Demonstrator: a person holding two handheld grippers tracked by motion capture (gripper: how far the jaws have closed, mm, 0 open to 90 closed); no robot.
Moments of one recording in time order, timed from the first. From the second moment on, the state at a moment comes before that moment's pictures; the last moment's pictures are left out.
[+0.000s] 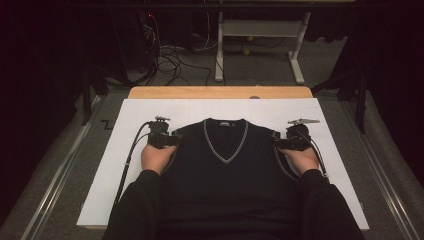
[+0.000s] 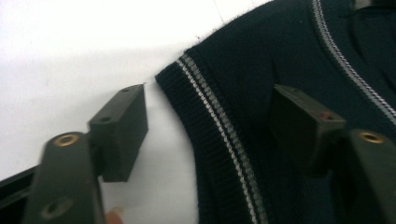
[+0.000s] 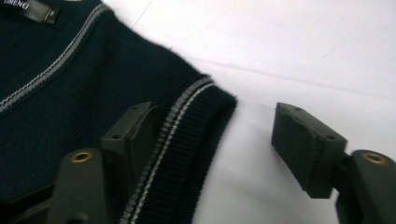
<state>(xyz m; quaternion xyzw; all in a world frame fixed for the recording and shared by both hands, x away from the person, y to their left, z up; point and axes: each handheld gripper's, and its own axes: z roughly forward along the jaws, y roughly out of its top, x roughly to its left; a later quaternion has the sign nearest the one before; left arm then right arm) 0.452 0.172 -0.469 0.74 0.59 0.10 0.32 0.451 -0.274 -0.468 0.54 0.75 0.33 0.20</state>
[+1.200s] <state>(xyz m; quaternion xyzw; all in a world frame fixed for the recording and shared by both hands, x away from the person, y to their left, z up) 0.439 0.178 -0.371 0.71 0.50 0.20 0.45 0.430 -0.263 -0.385 0.47 0.74 0.37 0.31</state>
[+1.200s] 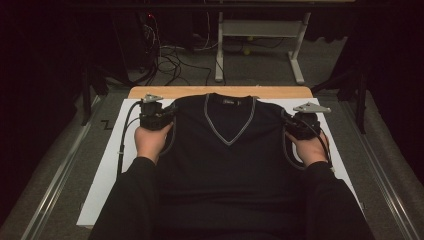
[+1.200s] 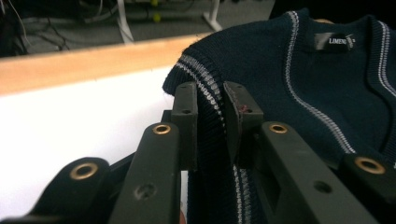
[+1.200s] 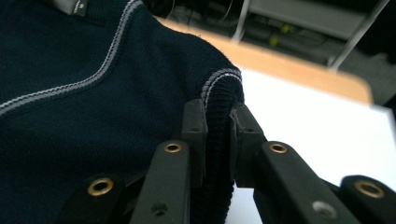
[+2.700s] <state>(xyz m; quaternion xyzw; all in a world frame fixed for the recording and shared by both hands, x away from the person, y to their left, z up) 0.285 0.206 -0.429 0.75 0.42 0.14 0.49 0.290 -0.274 -0.431 0.37 0.77 0.43 0.30</state>
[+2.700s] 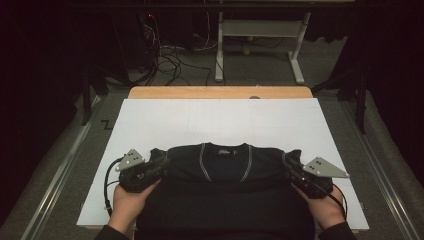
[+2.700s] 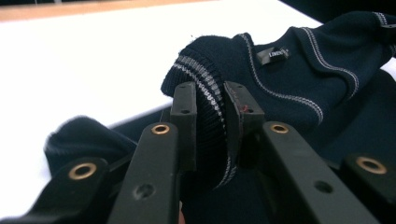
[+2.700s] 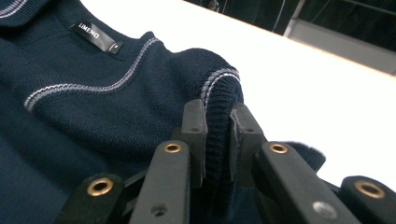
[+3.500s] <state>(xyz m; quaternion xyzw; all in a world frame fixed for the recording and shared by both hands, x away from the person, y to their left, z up) 0.212 0.219 -0.438 0.75 0.41 0.10 0.50 0.211 -0.286 -0.433 0.35 0.78 0.45 0.27</state>
